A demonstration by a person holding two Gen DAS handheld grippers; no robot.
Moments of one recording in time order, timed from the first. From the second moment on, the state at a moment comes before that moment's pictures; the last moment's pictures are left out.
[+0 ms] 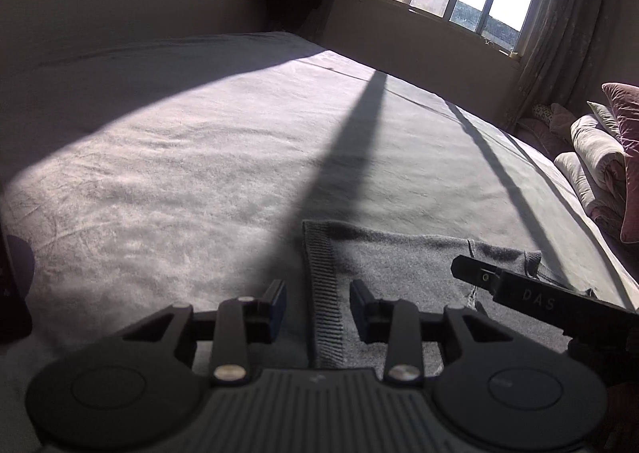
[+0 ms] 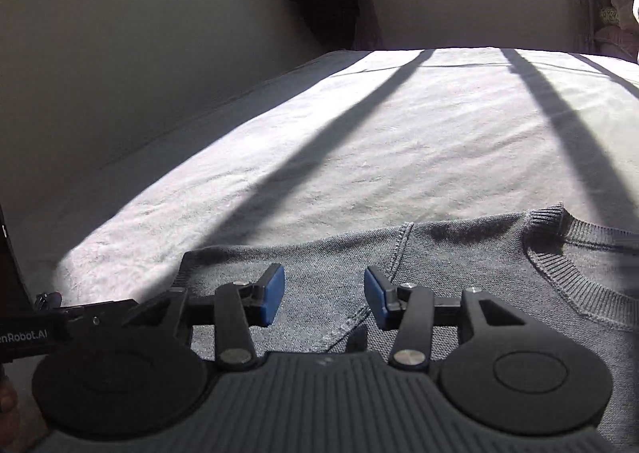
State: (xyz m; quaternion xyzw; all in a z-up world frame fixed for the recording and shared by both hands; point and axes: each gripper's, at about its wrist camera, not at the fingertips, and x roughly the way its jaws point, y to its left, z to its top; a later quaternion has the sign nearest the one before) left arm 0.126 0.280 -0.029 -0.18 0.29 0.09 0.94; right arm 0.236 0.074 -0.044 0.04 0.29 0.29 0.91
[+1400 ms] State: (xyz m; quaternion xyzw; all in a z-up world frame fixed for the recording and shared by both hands) left arm 0.076 0.157 -0.053 0.00 0.31 -0.10 0.94; right arm 0.087 -0.121 -0.050 0.06 0.36 -0.01 0.93
